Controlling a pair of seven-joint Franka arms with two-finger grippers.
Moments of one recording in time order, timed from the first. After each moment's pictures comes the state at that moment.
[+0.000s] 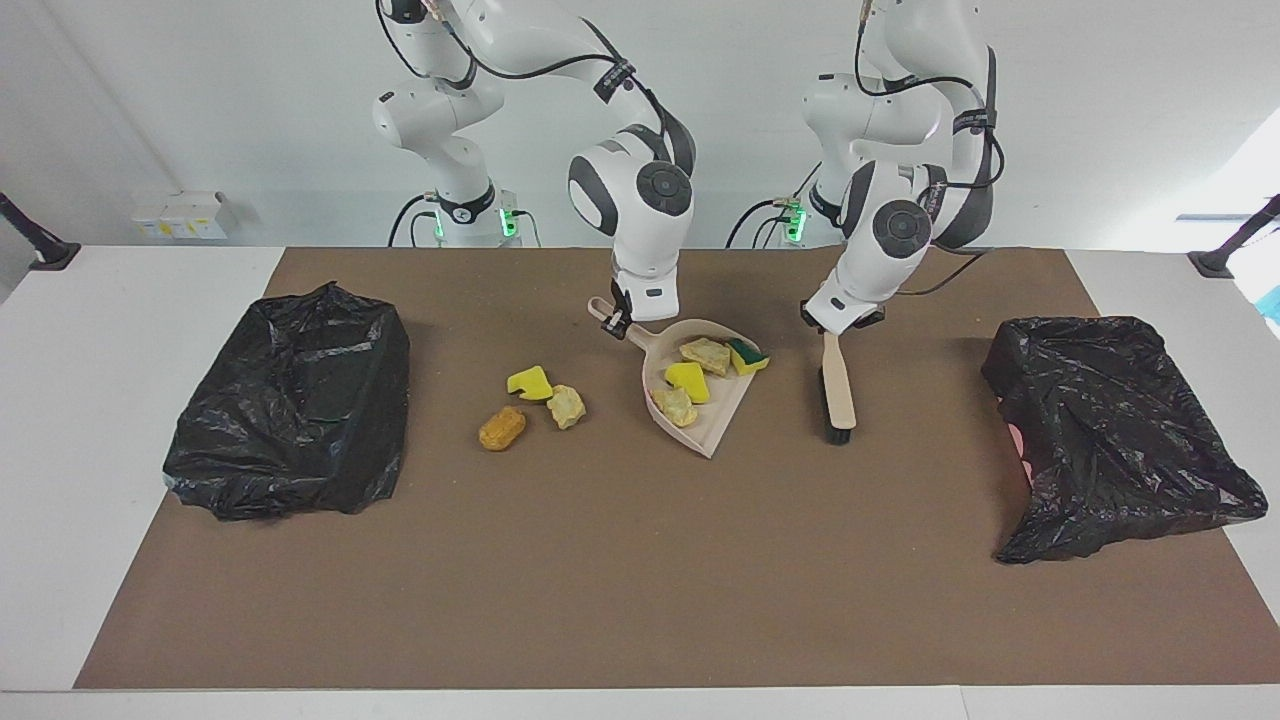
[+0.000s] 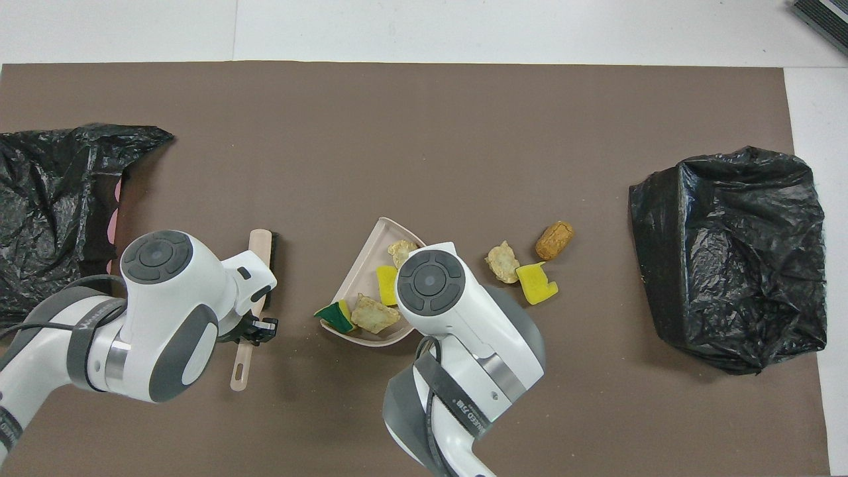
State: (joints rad) left arm -0.35 -0.03 0.02 -2.31 -0.03 1.99 -0.18; right arm 0.66 0.23 0.01 -1.91 -0.02 1.92 -0.32
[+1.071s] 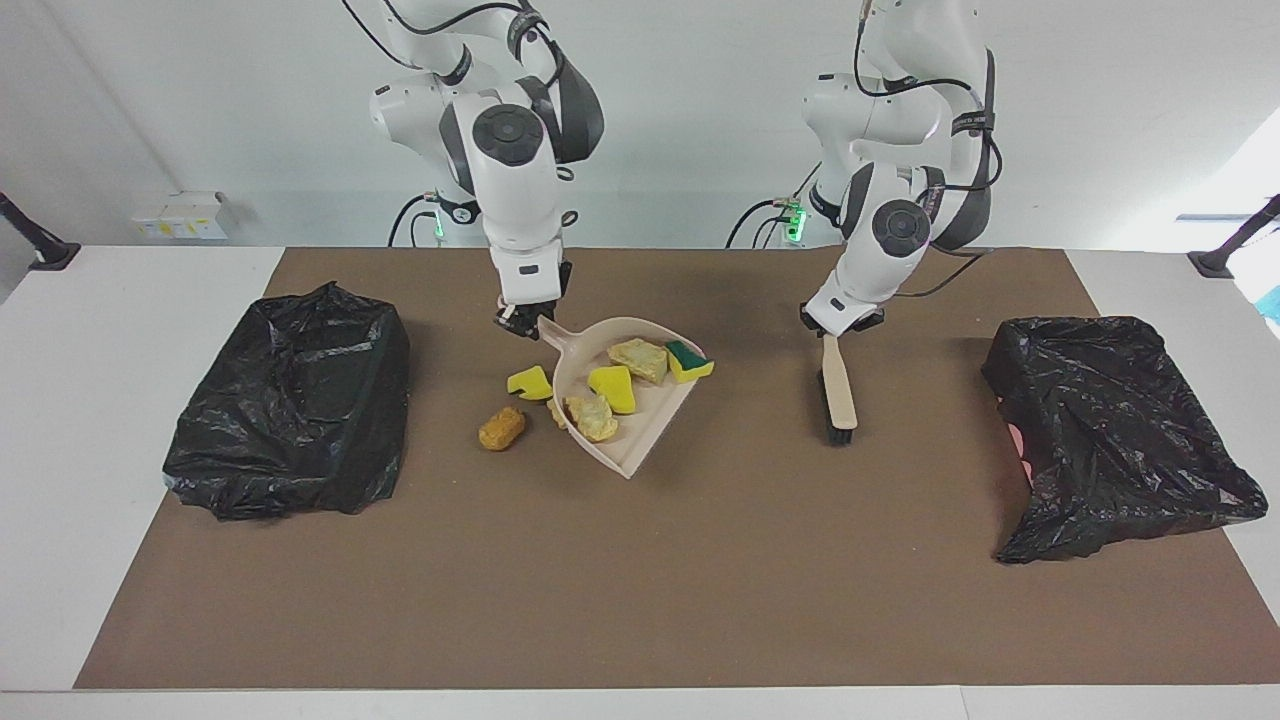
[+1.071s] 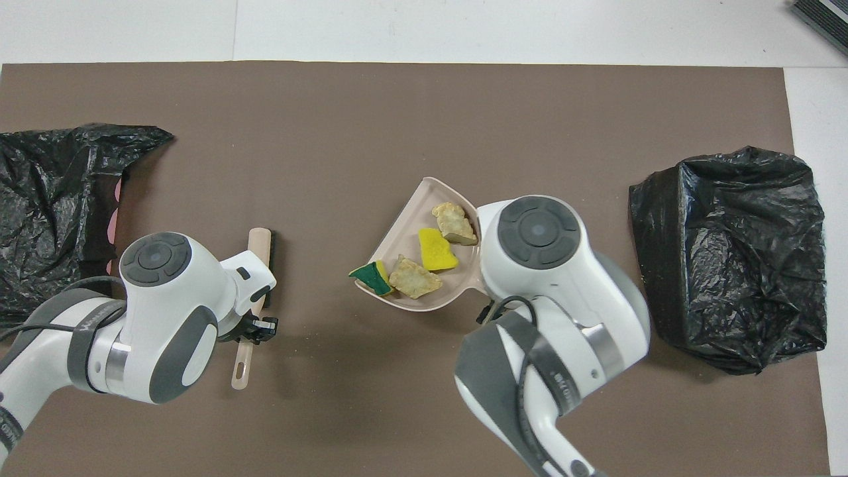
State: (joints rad) left arm -0.35 -0.03 0.02 -2.33 -0.03 2.03 -0.20; right arm 0.33 0.04 0.00 -1.87 0.02 1.84 -0.65
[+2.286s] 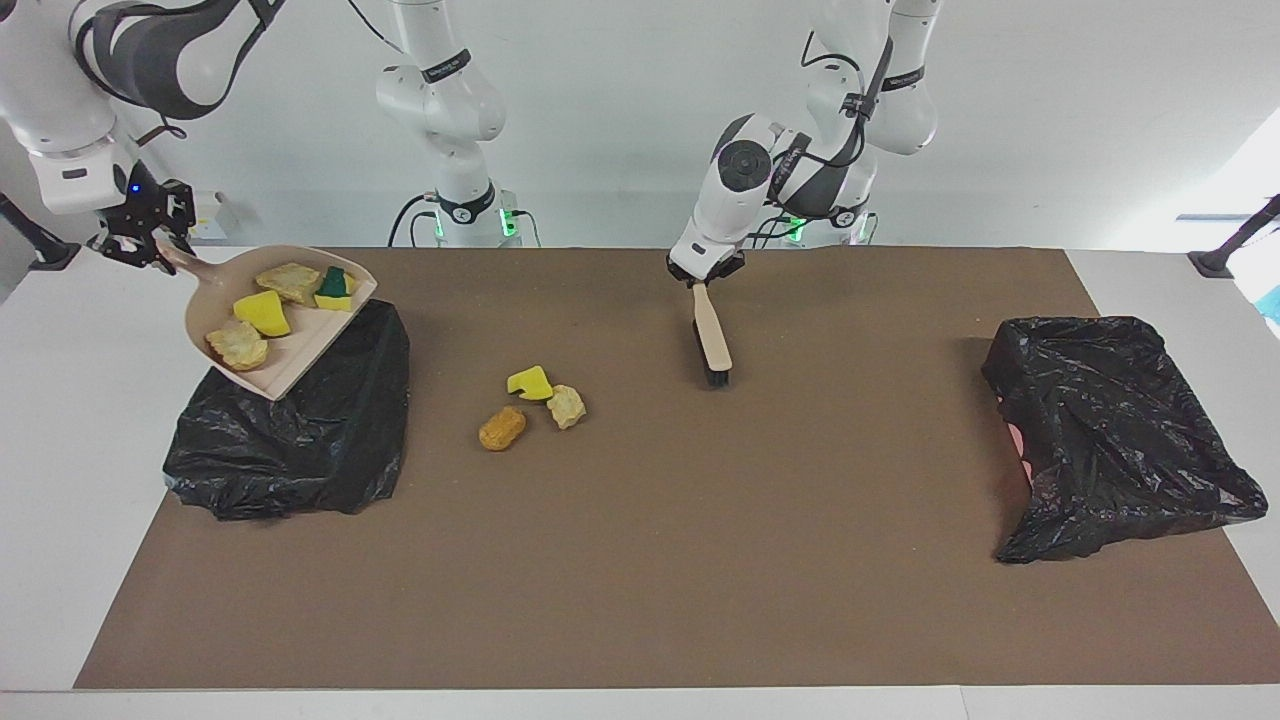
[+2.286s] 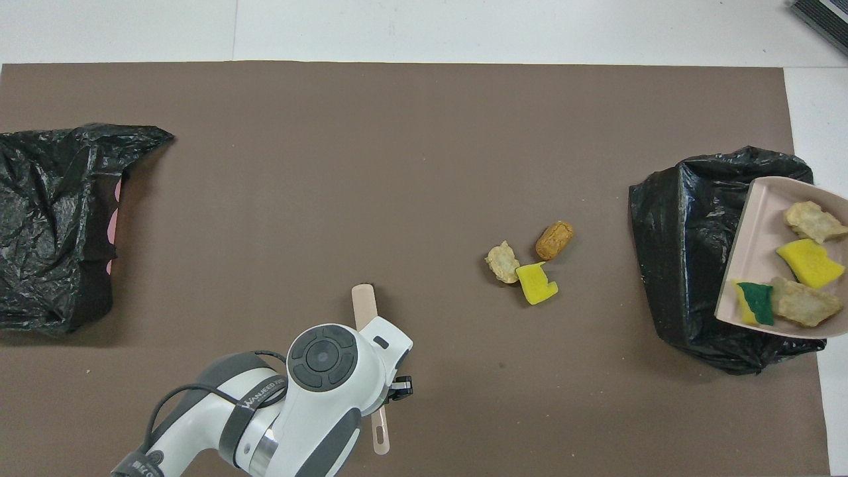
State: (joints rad) left arm -0.78 -0.05 0.00 -2.34 -0.29 2.11 -0.68; right arm -0.37 -0.09 -0.09 -1.86 -0.20 1.79 -1.59
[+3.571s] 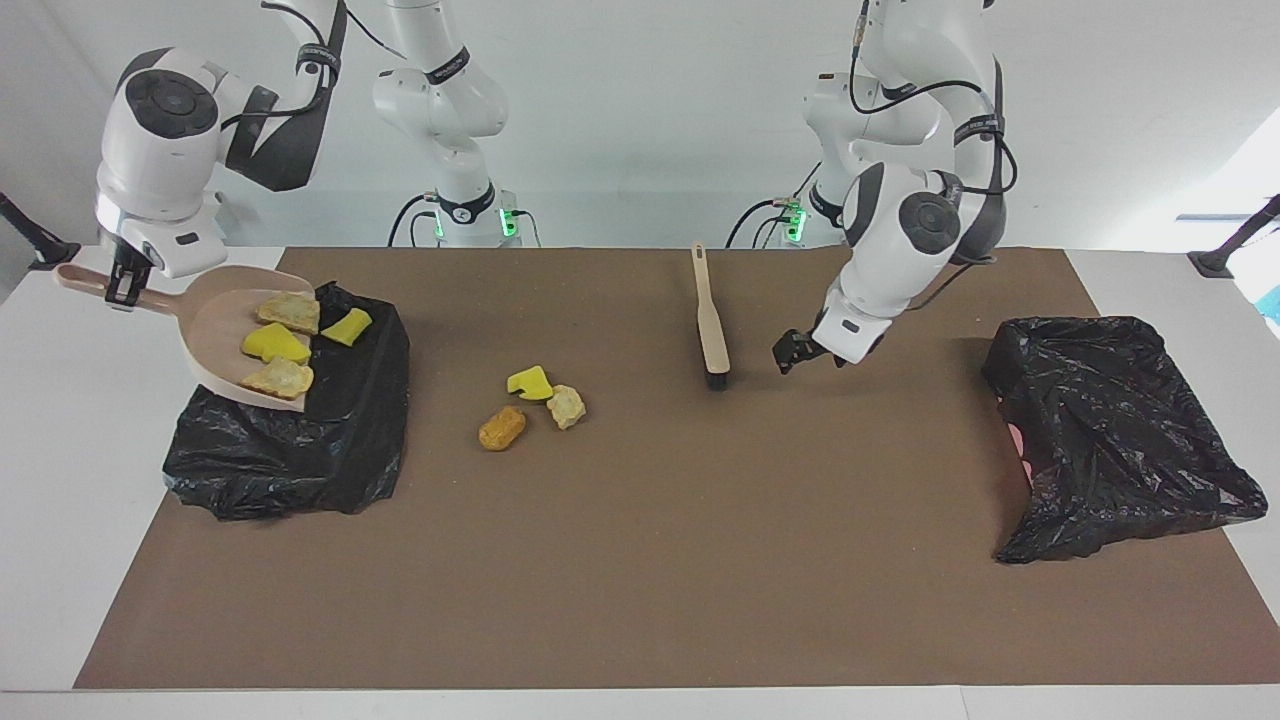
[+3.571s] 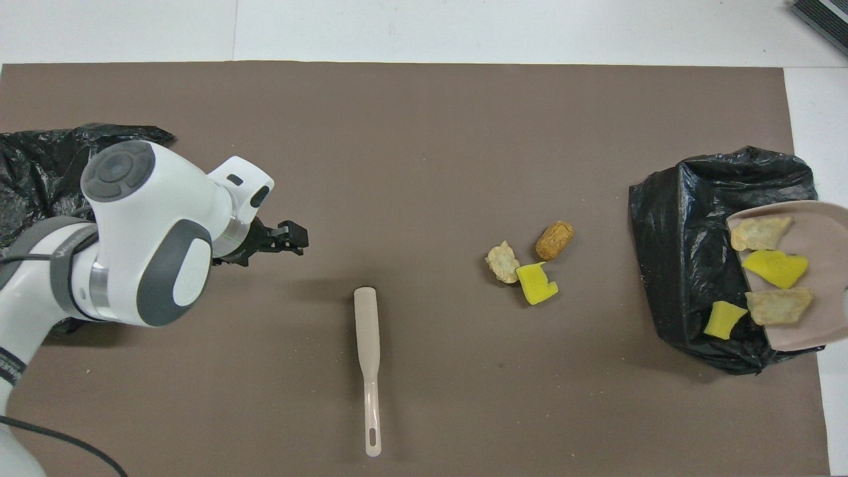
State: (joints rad) left arm -0.32 0.14 0.04 -1.93 -0.18 2.01 -0.31; right arm -0.18 -0.05 -0.07 -1.92 -0.76 1.97 -1.71
